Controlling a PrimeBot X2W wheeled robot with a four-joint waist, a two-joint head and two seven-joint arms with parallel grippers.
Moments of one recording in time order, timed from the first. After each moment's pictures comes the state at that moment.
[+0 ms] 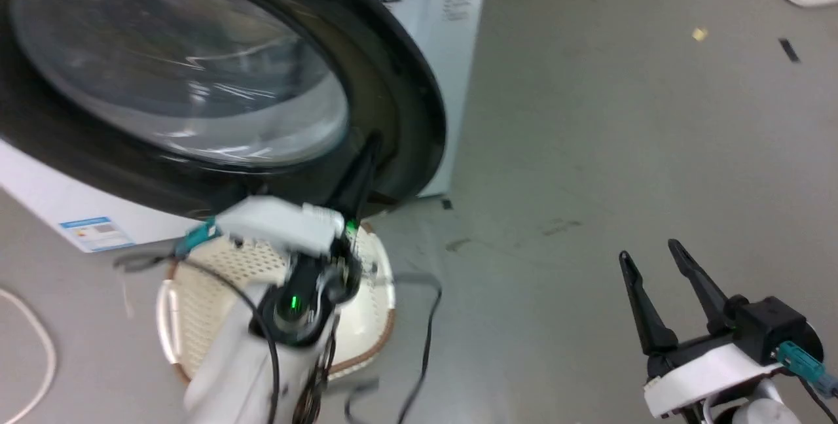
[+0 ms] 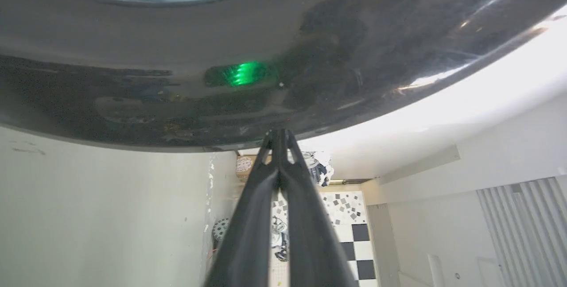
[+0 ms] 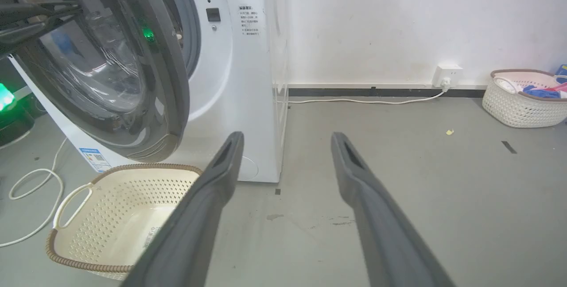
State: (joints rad) left arm -0.55 0.06 -0.31 0.41 -1.69 -0.13 0.02; right arm -0.11 -0.14 0.07 0.19 0.18 0.13 -0.25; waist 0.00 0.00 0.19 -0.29
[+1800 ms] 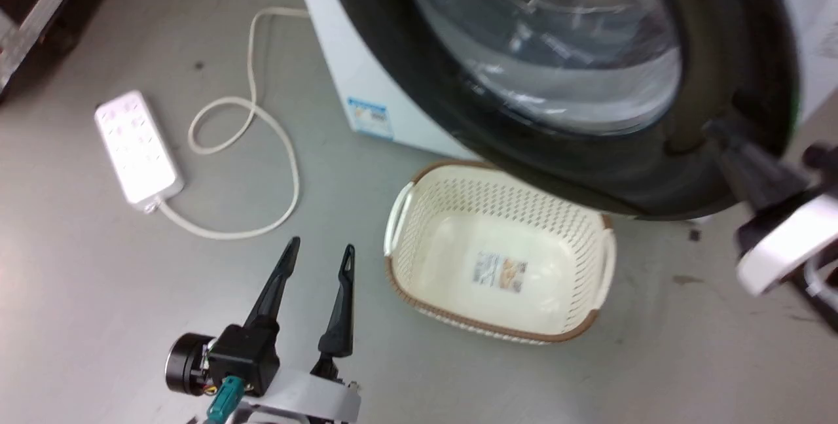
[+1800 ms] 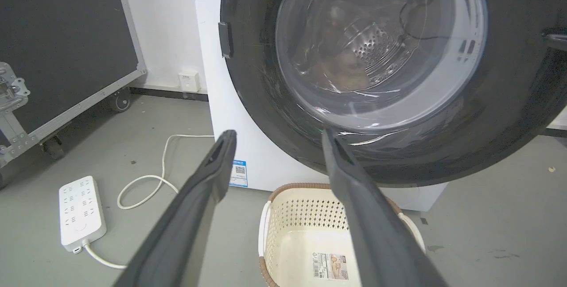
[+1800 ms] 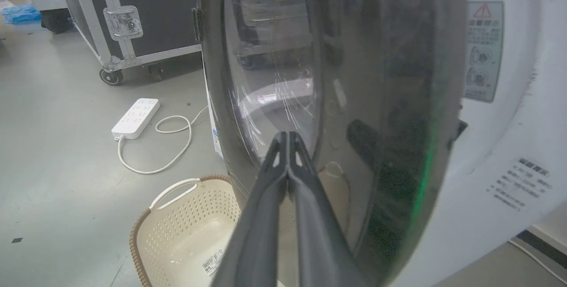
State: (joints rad) left arm -0.04 0.05 -0.19 -0.01 -0.12 -0.02 -0.26; right arm -0.46 -0.57 0.33 0.17 0.44 0.13 -0.08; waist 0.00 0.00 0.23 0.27
